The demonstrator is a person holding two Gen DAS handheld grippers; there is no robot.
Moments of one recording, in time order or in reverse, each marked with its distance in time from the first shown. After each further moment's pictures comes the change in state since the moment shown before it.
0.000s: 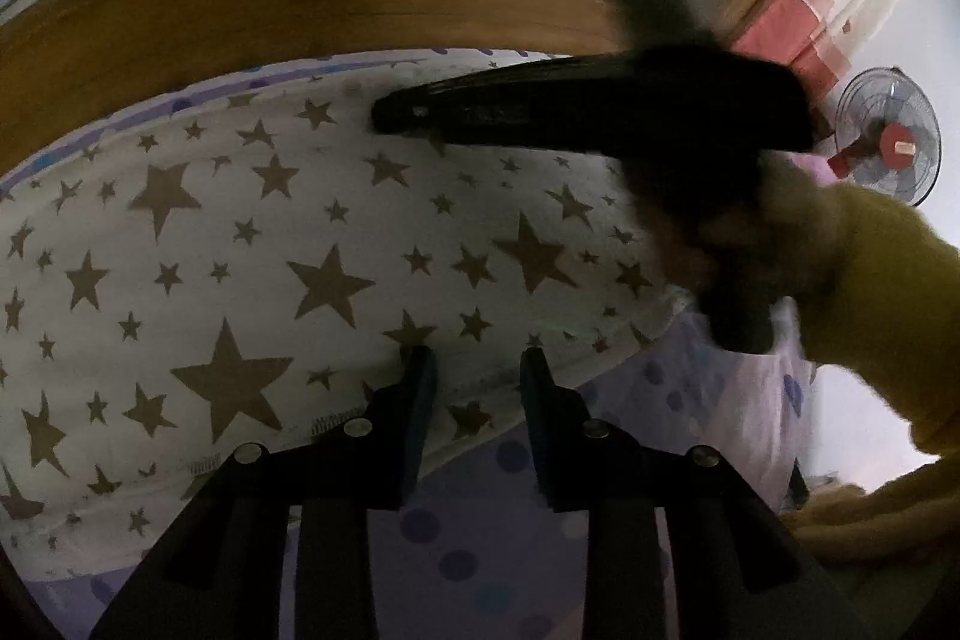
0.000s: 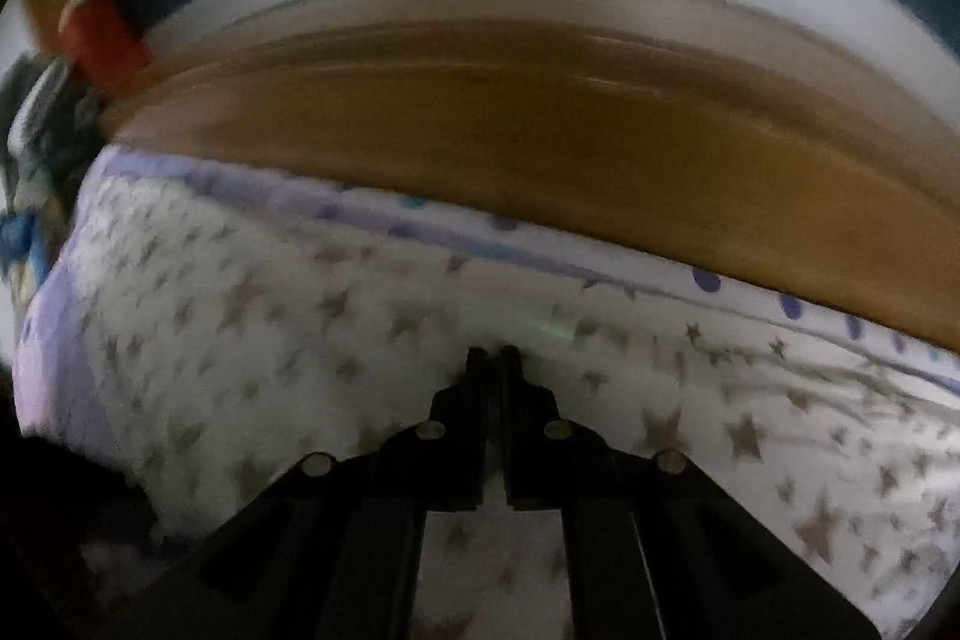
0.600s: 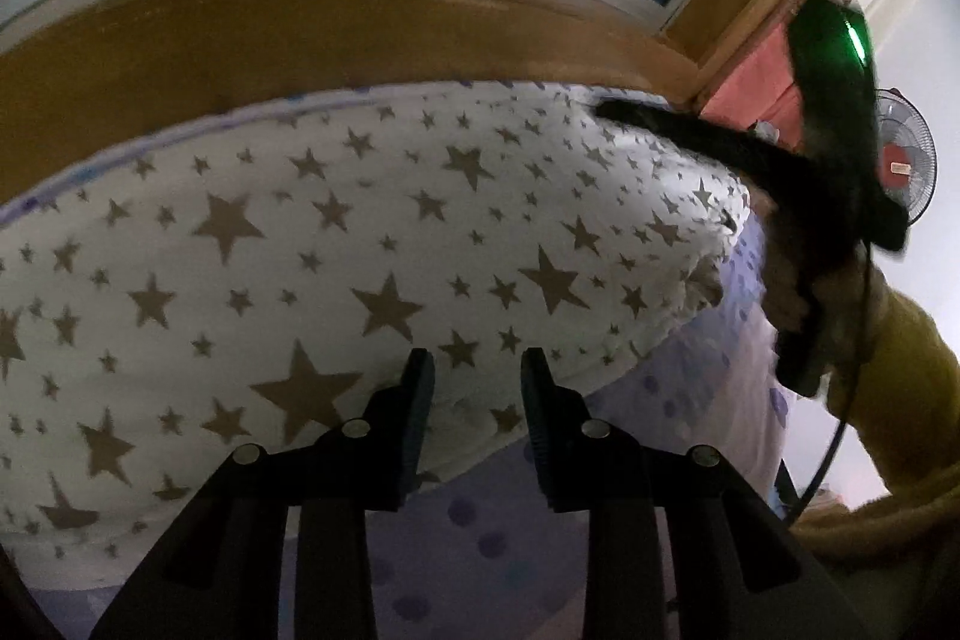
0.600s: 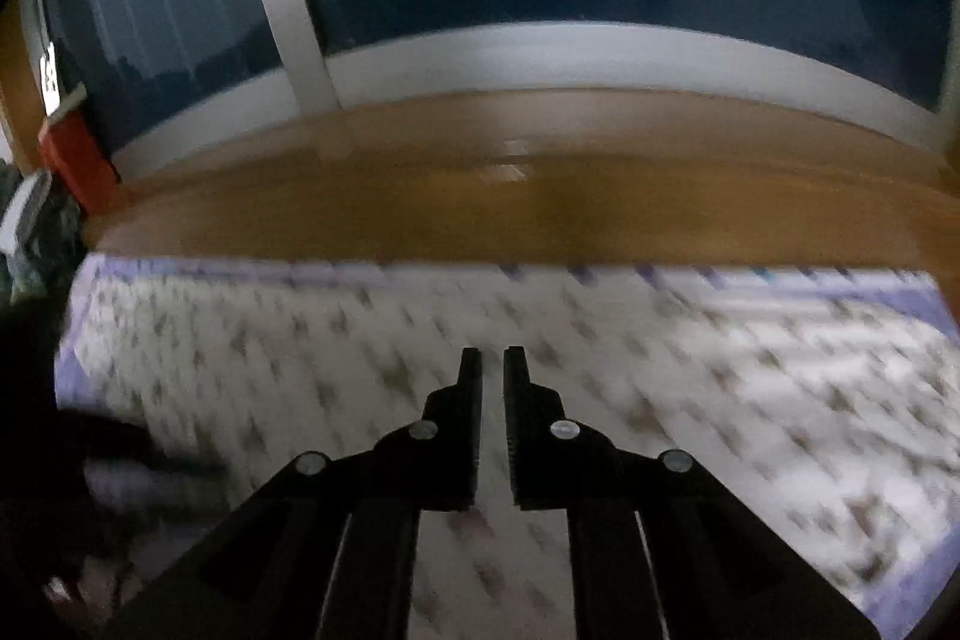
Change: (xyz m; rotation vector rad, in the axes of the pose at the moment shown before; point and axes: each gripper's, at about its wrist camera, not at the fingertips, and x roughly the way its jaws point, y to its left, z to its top) left arm -0.028 0.009 0.012 -0.002 -0.025 0.013; right arm -0.113 -0.032 -0.064 0.154 -0.158 -0.135
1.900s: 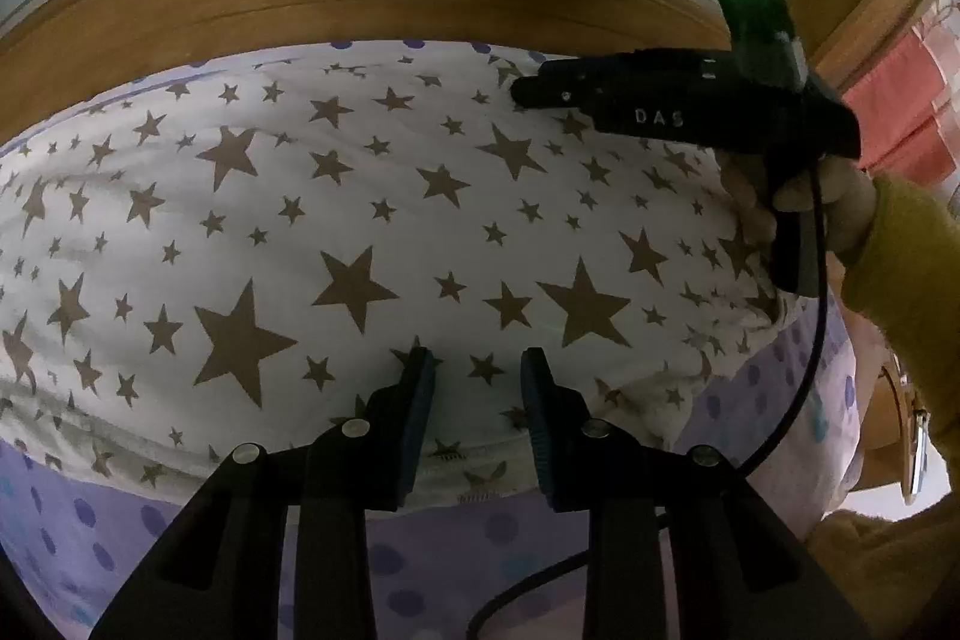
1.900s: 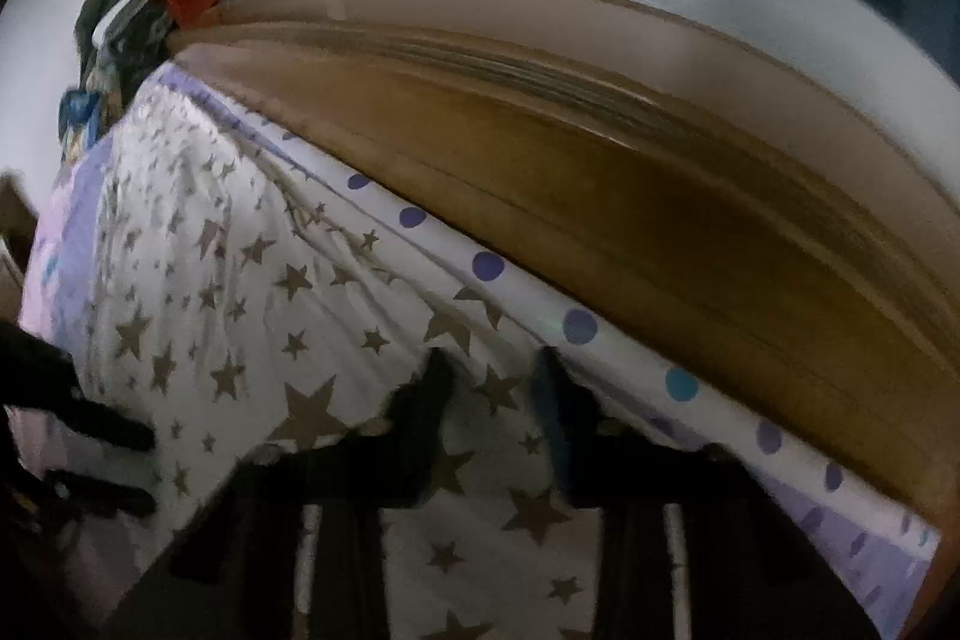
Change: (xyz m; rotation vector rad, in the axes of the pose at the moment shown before) left arm 0.105 -0.133 0.032 -0.239 0.012 0.264; right arm 0.096 -0.124 0.046 -0.495 0.161 0.275
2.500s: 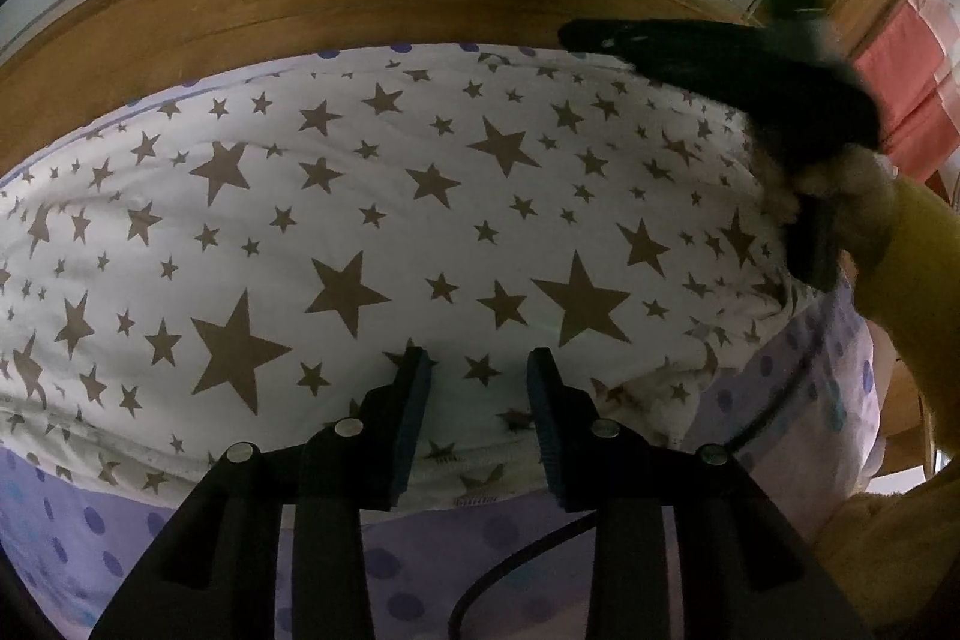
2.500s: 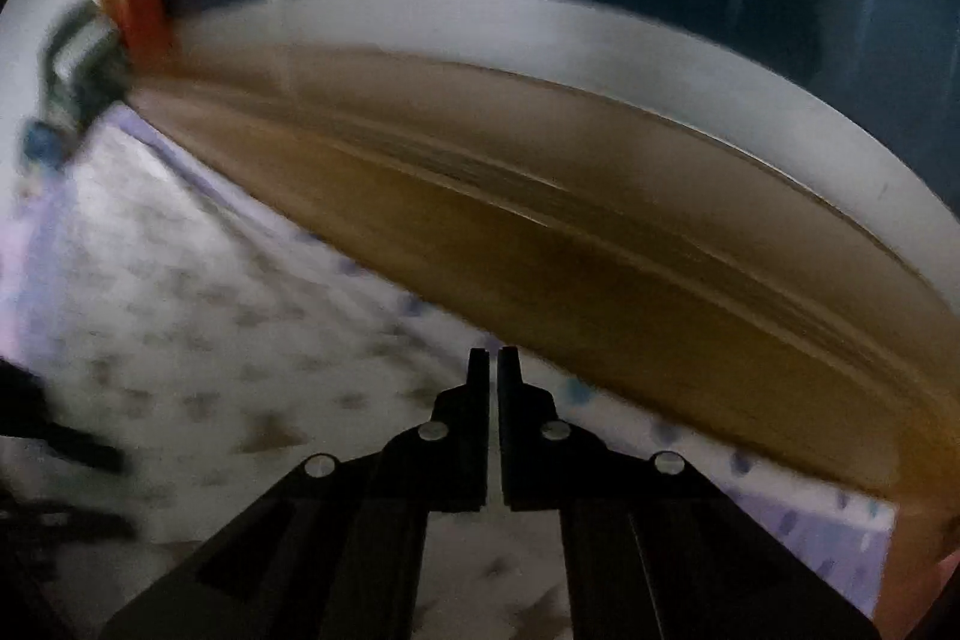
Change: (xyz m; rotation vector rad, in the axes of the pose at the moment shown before) left arm 0.003 -0.010 0.003 0.068 0.002 0.027; right arm -0.038 -0.004 -0.010 0.077 -0.138 -0.097
